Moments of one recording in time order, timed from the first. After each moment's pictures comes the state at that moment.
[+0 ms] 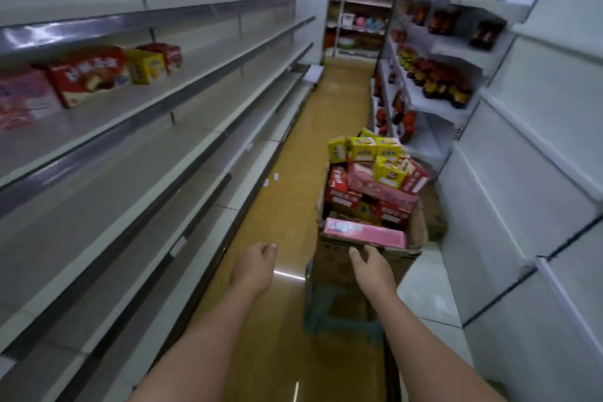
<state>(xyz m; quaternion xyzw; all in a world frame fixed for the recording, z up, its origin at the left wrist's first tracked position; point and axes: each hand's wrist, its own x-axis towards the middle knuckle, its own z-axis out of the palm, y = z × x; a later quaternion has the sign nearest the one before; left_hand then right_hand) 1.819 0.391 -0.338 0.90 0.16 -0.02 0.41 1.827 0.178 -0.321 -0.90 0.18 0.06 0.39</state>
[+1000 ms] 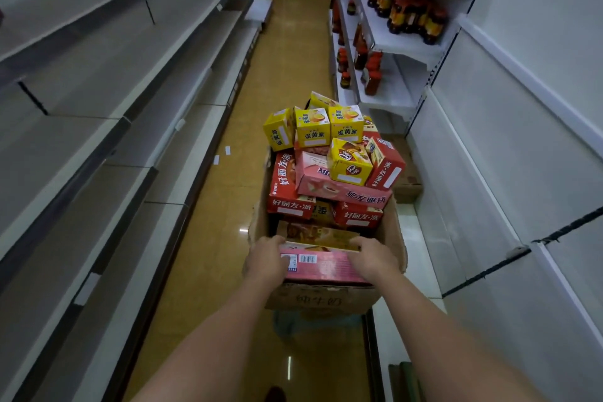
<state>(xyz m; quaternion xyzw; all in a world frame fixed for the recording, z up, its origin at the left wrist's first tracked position) 2.064 0.239 -0.423 0.94 0.07 -0.16 0.29 2.048 0.045 -0.390 -0.93 0.18 0.21 0.23</state>
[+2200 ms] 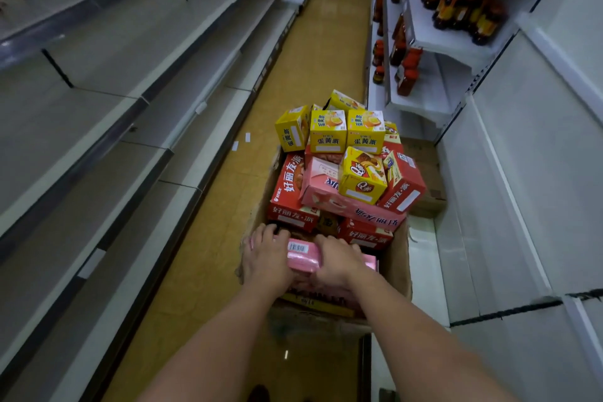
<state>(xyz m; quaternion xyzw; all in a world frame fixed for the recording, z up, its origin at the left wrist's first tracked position) 2.091 0.204 -0.408 0.98 0.05 -0.10 0.14 2.114 0.064 -0.392 -0.95 -0.09 0.27 0.16</state>
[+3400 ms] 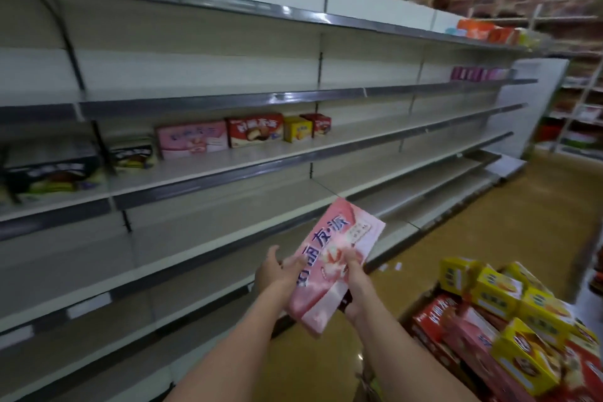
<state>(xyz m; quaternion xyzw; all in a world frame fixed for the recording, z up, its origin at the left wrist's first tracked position) 1.945 0.349 -0.257 0.67 0.49 0.23 0.51 2.041 0.257 -0.267 -0.60 0.02 0.38 0.70</state>
